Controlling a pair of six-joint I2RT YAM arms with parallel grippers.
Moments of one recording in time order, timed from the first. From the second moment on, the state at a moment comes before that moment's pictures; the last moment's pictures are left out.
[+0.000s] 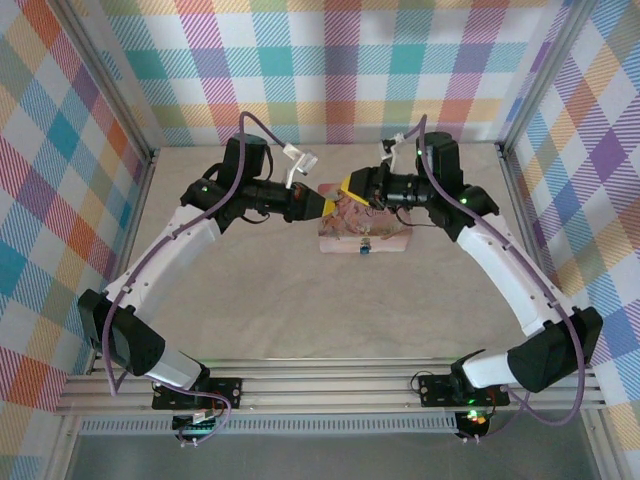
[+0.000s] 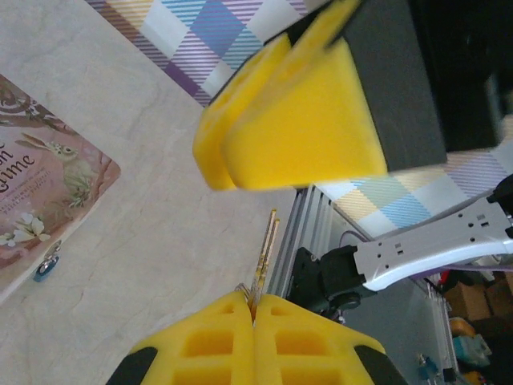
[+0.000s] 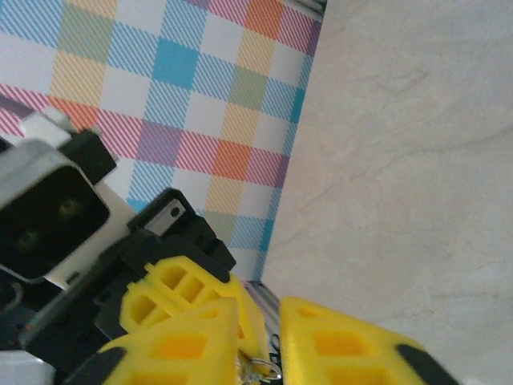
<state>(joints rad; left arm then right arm) -0.49 1.50 1.54 -0.62 0.90 -0.19 0.44 1.38 1.43 -0.47 -0.73 0.87</state>
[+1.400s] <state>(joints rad) -0.48 1.50 1.55 -0.67 0.92 -0.13 0.44 1.43 1.49 -0.58 -0.92 0.75</state>
